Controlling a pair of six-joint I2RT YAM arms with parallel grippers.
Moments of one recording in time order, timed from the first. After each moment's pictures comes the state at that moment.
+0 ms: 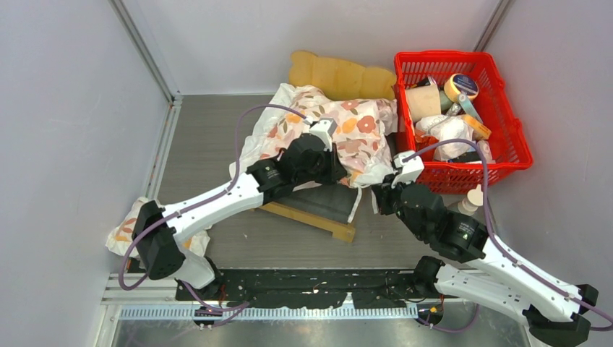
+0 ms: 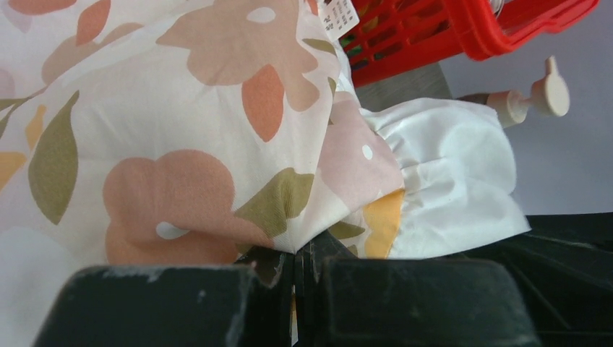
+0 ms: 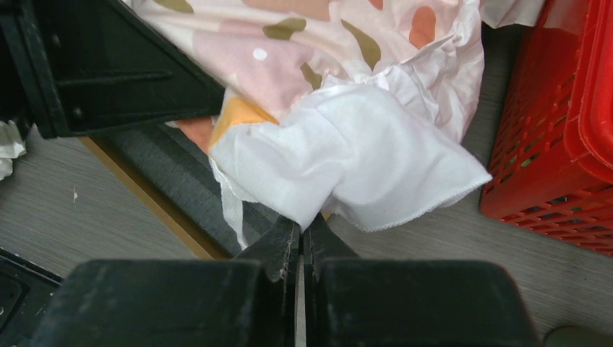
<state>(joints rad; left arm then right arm) -0.96 1.50 1.32 -0.28 -0.07 -0.64 0.95 0.65 0.81 -0.57 0.53 0.37</state>
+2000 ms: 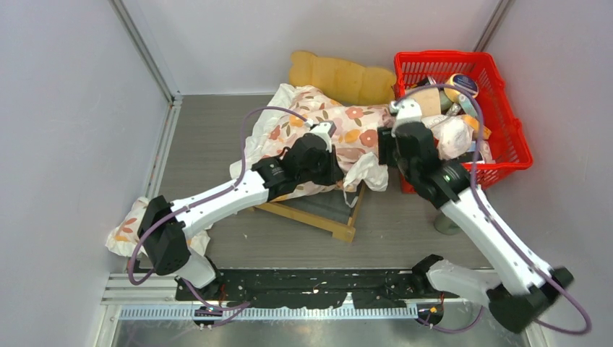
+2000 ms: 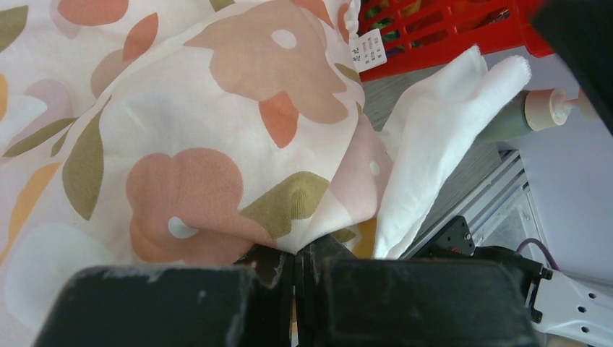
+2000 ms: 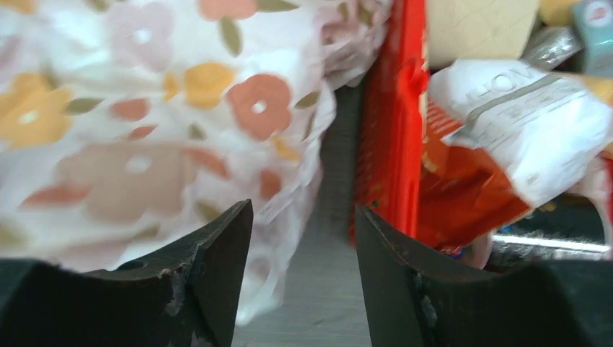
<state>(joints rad) -0.93 1.54 1.29 -0.30 -0.05 -0.66 0.53 1.16 1.25 -0.63 0.51 0.09</state>
